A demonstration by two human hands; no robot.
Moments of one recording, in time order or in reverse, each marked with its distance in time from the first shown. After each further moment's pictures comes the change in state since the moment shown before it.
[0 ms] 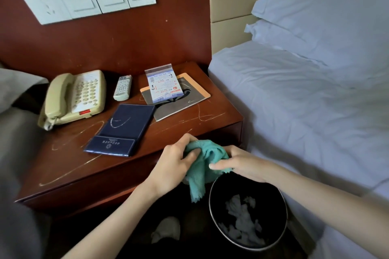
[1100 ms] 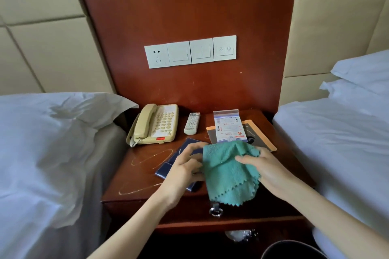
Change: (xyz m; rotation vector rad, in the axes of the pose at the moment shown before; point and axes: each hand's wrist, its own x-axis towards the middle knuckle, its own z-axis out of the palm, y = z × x) left_hand -0.010 0.004 -0.108 -0.561 0.283 -0.166; right_hand 0.080 -0.110 0.044 0.079 0.152 -0.184
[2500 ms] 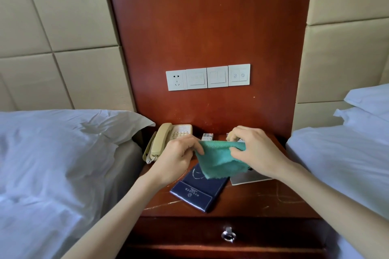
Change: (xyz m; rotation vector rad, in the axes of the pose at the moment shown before) left_hand 0.009 0.081 -0.051 0.949 0.130 0.562; right_hand 0.006 -0.096 0.047 -1.101 0.056 -0.775
